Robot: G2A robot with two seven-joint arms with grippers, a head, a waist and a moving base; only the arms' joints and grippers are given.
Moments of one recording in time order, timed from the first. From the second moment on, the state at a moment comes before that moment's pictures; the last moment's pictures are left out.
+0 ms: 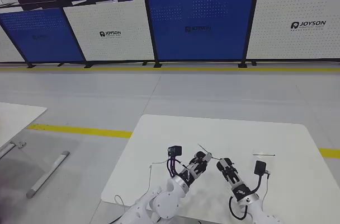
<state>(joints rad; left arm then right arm) 1.44 -1.29 -0.97 -1.67 0.37 0.01 0.03 -1.55 -1.32 1.16 -1.62 -0.12 -0.19 0.14</state>
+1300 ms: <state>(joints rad) 1.45 -1.29 -0.97 -1.68 0.39 0.00 0.01 -1.55 -1.32 1.15 -1.64 -0.15 -0.18 0.15</state>
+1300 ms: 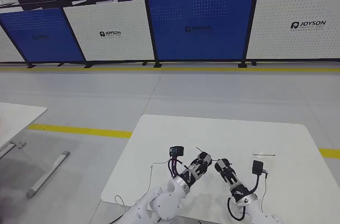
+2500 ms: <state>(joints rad) 1.44 -1.30 -0.98 -1.65 0.39 0.07 0.05 -1.55 -1.32 1.15 -1.62 -0.14 -0.19 0.17</state>
